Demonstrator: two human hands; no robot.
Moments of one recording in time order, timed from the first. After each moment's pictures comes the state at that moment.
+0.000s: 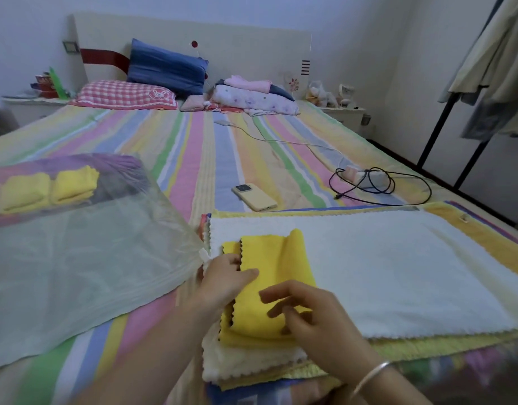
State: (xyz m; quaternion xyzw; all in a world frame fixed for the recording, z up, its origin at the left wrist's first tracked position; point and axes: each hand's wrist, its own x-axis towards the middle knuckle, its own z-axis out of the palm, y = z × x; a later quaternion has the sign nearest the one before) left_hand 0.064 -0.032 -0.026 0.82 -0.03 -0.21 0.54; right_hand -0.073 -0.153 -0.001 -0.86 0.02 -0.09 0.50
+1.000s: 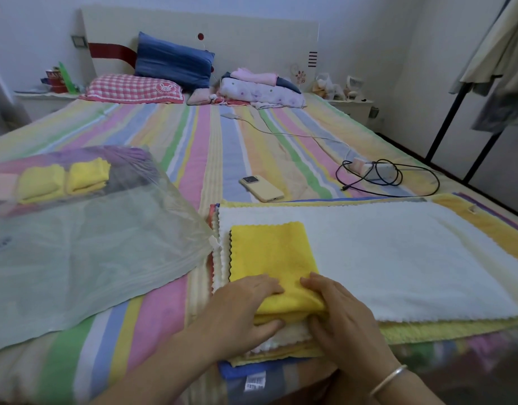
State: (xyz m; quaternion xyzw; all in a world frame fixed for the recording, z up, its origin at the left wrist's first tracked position) left_hand 0.011 0.005 -0.048 0.86 -0.44 -0.02 0.24; right_hand -0.088 -0.193 -0.060 -0.94 -0.04 -0.24 0.22
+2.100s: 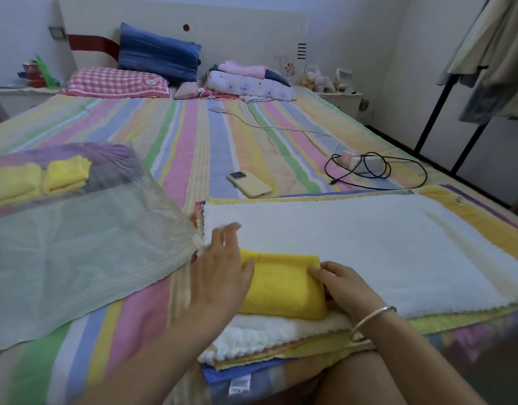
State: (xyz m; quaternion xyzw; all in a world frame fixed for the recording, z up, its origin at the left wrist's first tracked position) left_hand 0.035 -0.031 -0.029 0.93 -0.23 0.14 0.23; right_hand -0.047 -0.222 -0.034 -0.75 0.29 -0.01 0.60
